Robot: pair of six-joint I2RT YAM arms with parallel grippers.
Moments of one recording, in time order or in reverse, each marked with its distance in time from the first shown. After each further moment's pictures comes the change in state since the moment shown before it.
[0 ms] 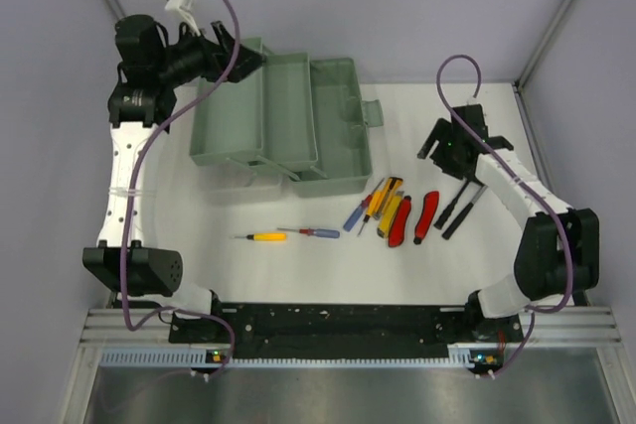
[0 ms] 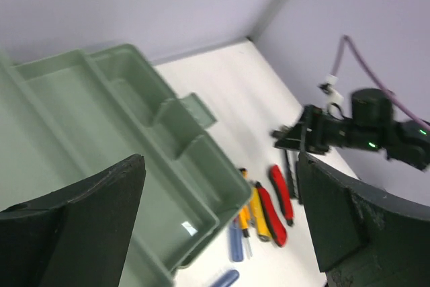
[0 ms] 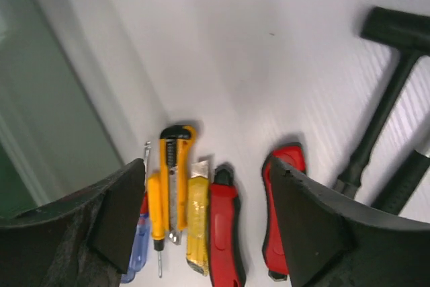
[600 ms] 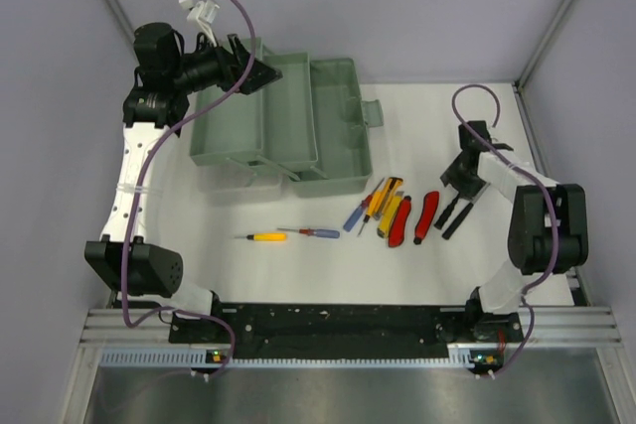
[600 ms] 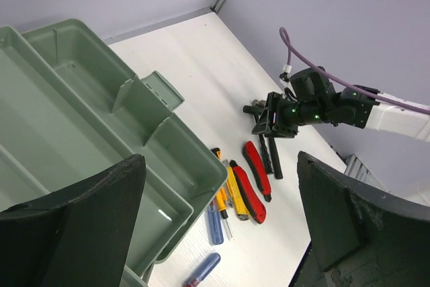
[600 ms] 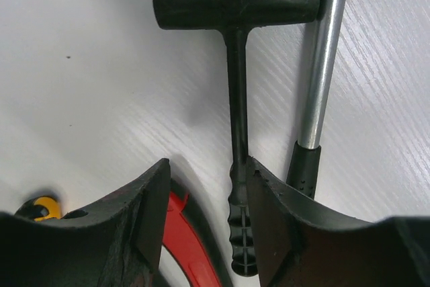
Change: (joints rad) left arm -0.097 -0.005 -0.101 0.057 0.130 -0.005; right arm -0.142 0.135 -0.110 -0.066 0.150 0.110
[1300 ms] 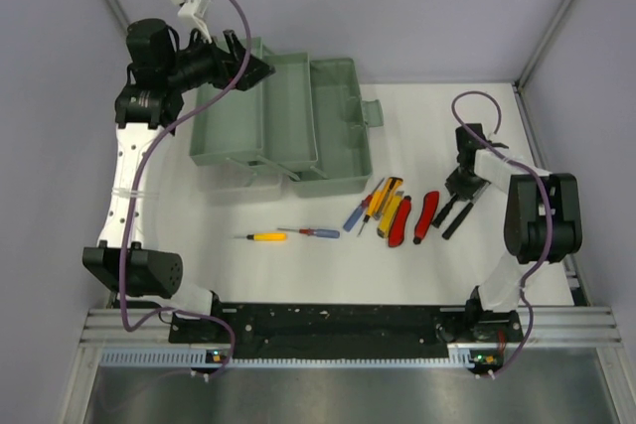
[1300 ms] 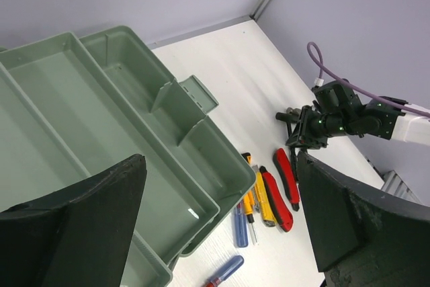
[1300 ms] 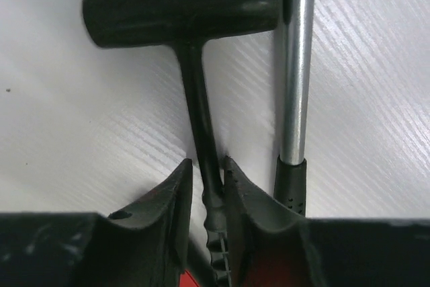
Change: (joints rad) left arm 0.003 -0.002 0.064 -0.100 -0.122 0.078; right arm -0.006 0.098 0.022 -0.034 0.060 0.068
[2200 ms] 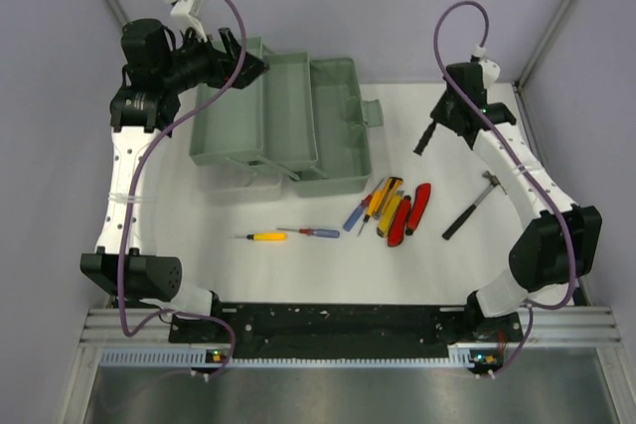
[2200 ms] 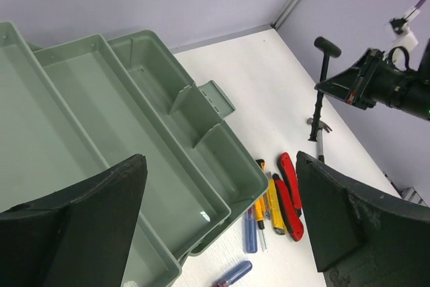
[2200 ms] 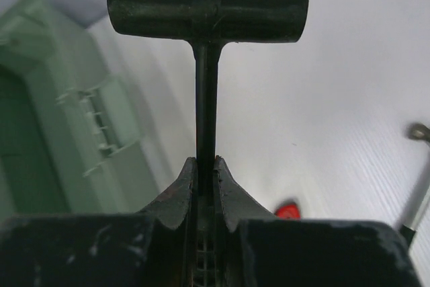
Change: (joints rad) left arm 0.003 -0.026 0.018 -0.035 -0.091 0.019; right arm 0.179 -0.174 0.369 0.006 0.088 -0.184
